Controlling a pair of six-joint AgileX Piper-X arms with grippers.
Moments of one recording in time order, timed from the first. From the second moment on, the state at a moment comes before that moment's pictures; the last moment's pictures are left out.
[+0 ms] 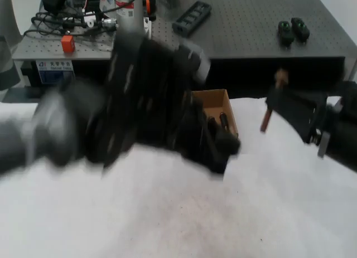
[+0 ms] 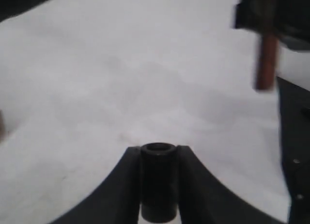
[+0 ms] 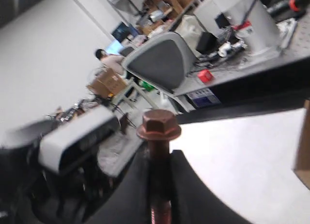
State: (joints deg) left arm -40.8 82.3 -48.3 -7.2 39.9 -3.8; right arm 6.8 48.8 -23.6 -19.9 -30.8 34.2
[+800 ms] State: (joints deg) left arm -41.4 79.7 -41.4 -19.6 42.2 -11.2; right arm 9.3 51.1 -23.5 -16.4 -37.5 33.0
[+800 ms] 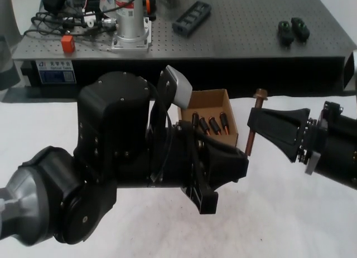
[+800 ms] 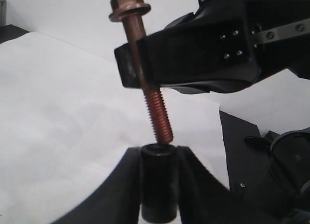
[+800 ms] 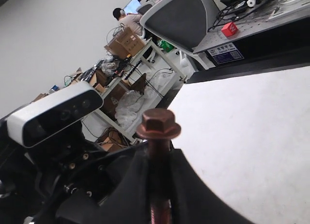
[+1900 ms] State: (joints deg) left arm -41.5 79.7 -41.2 -23.2 41.2 -14.1; right arm 11.7 51.1 -23.5 -17.3 -37.4 26.7
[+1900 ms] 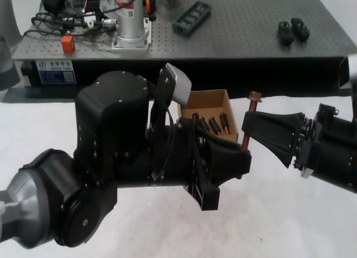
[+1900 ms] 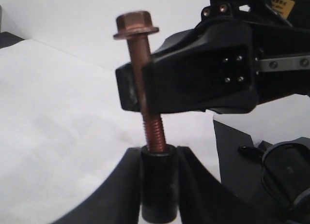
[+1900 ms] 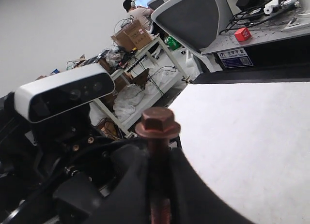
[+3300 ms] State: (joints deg) left arm -32.9 140.5 -126.6 44.4 2.8 -3.5; right arm -0.5 48.5 -23.5 15.3 -31.5 17.3
